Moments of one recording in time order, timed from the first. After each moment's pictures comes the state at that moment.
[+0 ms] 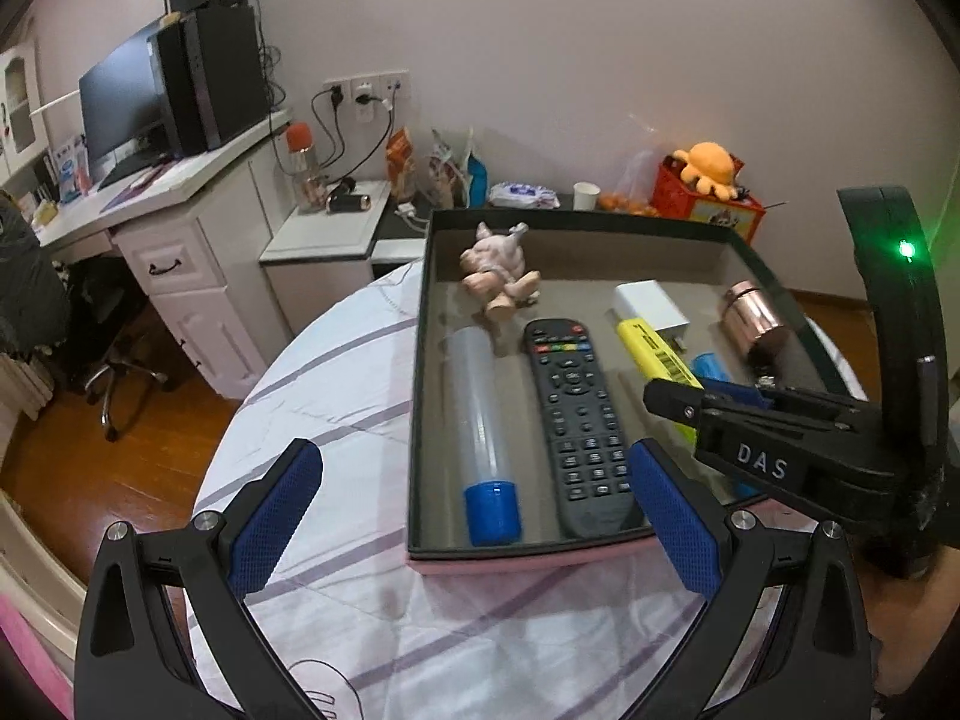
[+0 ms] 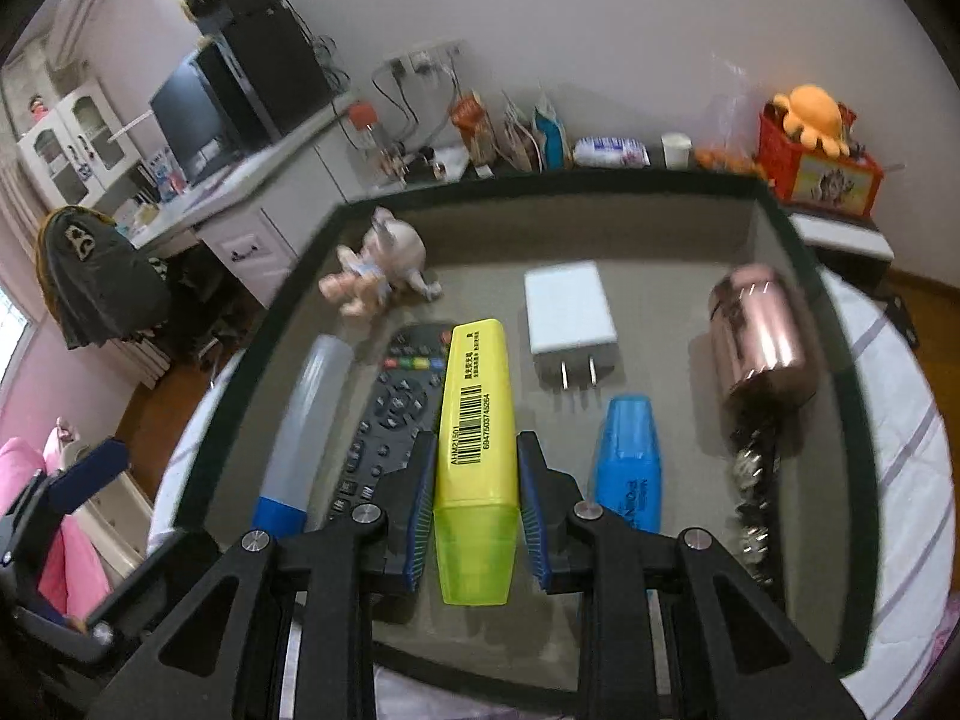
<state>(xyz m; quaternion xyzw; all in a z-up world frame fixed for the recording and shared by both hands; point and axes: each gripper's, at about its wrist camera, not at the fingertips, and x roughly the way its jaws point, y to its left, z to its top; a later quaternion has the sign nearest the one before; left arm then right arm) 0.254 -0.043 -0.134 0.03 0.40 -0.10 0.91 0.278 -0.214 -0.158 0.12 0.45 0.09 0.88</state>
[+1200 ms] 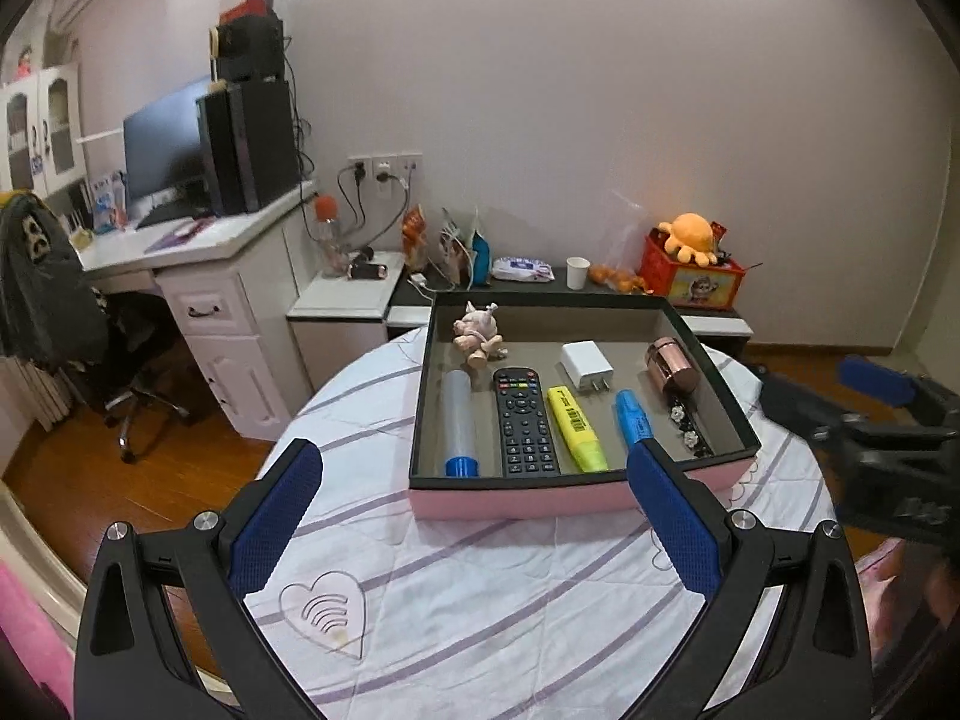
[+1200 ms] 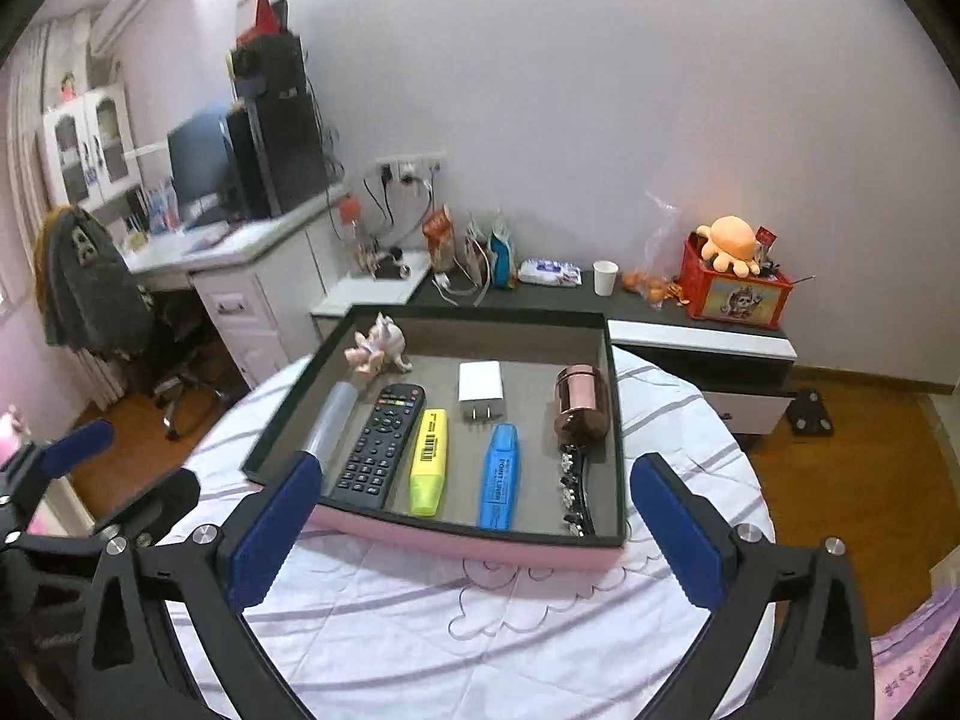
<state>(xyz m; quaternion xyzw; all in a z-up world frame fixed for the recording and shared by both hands) 0.141 -0.045 -0.058 0.02 0.31 -0.08 0.95 0.143 -0.239 -0.045 0.05 0.32 0.03 0.95</state>
